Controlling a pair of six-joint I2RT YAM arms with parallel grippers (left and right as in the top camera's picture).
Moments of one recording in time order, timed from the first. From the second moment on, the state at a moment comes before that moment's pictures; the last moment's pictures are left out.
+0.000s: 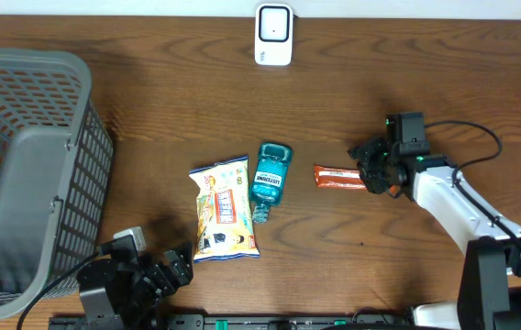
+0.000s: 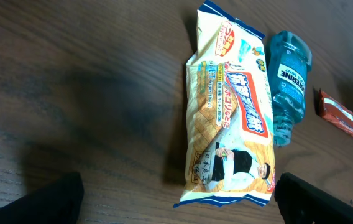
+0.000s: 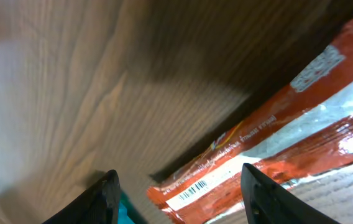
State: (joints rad) left arm 0.18 0.04 0.34 -1.10 0.39 -0.35; right arm 0.13 1.60 0.85 -0.36 -0.24 1.19
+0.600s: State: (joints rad) left arm 0.18 0.04 0.34 -1.10 0.39 -0.35; right arm 0.13 1.61 1.03 -0.39 -0.59 0.81
